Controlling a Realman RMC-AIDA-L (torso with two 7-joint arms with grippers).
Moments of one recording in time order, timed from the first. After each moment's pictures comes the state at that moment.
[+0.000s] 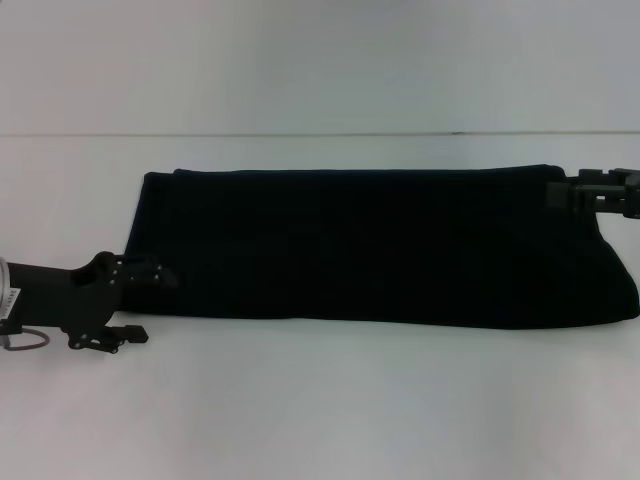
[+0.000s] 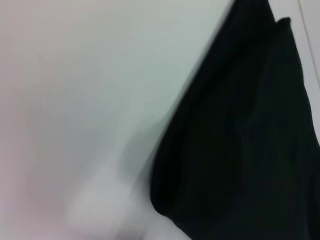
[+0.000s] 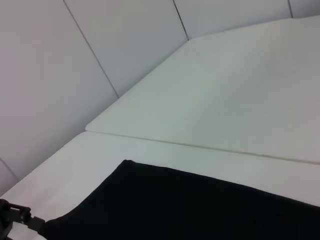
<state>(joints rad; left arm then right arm) -0.69 -1.95 0.34 0.54 2.59 1.42 -2.93 0.65 1.95 -0.41 -0.72 -2.23 -1.53 1.82</state>
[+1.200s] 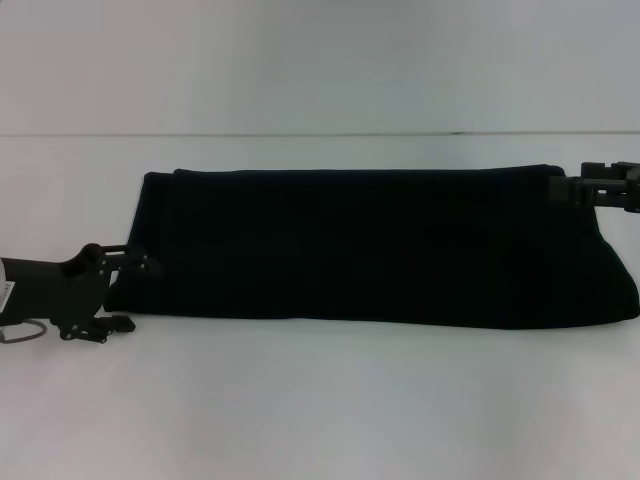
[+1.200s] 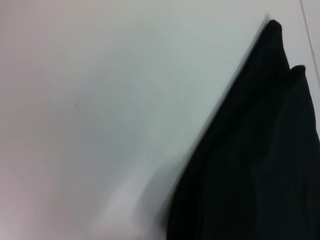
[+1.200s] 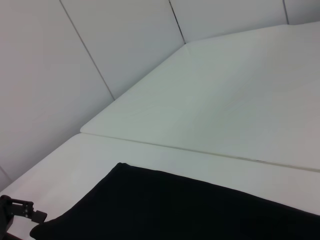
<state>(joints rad) -0.69 -1.95 0.33 0.52 2.59 1.32 -2.96 0.66 1.95 -0.41 -0.72 -2.23 -1.51 1.81</state>
